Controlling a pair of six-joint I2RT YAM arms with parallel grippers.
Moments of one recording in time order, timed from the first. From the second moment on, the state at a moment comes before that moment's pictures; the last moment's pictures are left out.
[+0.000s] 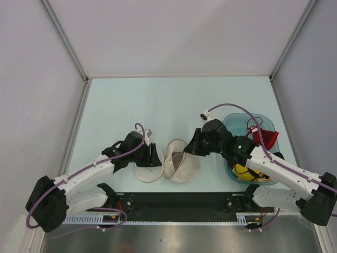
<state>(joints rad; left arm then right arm) -0.66 1.05 0.55 -0.40 0.22 -0.63 0.89 1.09 0.93 -0.50 -0.04 0.91</state>
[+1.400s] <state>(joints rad) -0.38 0.67 0.39 -0.55 -0.05 -0.91 0.80 1.09 0.84 -0.41 -0.15 0.88</state>
